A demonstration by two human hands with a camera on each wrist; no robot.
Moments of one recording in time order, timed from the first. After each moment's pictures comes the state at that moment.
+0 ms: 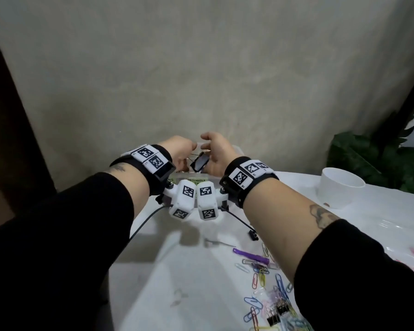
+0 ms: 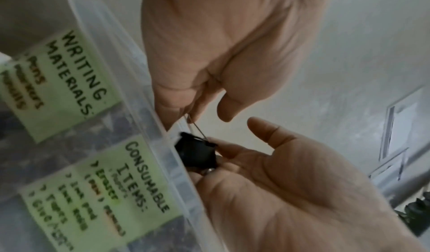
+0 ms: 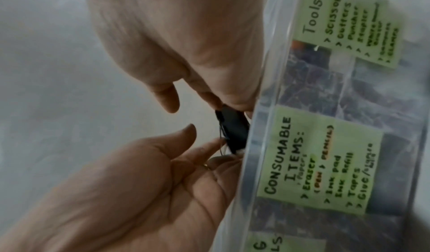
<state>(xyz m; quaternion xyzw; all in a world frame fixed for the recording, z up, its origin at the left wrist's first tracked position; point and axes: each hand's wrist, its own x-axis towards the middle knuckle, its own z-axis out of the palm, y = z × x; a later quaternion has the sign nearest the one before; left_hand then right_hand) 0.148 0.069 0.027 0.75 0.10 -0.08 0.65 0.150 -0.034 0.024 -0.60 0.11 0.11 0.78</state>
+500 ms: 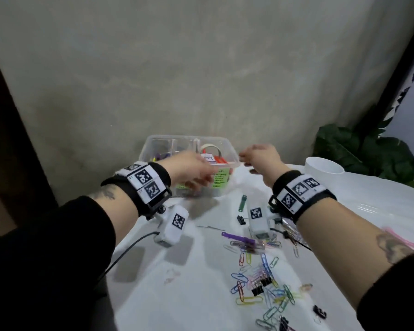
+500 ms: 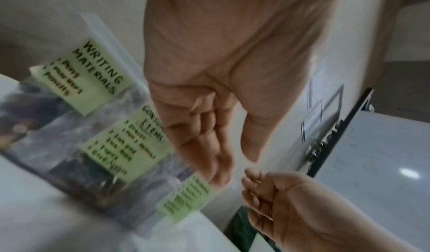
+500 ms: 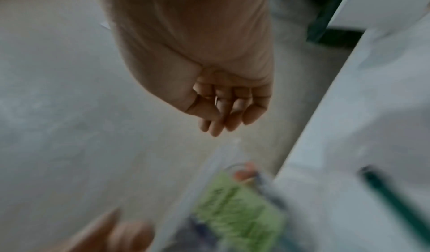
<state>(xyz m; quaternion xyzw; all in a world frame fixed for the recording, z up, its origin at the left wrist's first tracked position) 0.086 0.052 0.002 0.83 -0.10 -0.16 0.52 0.106 -0.158 -0.006 -0.79 0.11 -0.12 0.59</state>
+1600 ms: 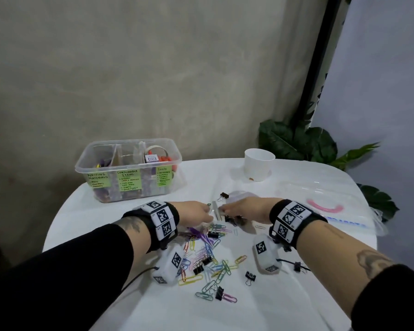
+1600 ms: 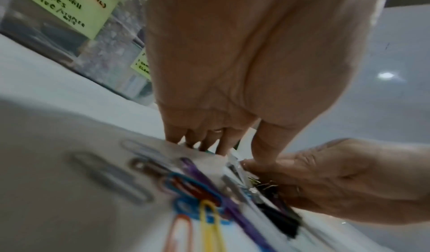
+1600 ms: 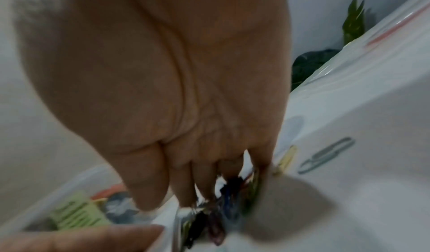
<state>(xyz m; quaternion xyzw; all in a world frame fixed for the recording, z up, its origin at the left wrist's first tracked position) 0.013 -0.077 -0.058 0.92 -0.26 -0.25 0.16 -0.019 -0.267 -0.064 -0.93 0.06 0.18 0.31</state>
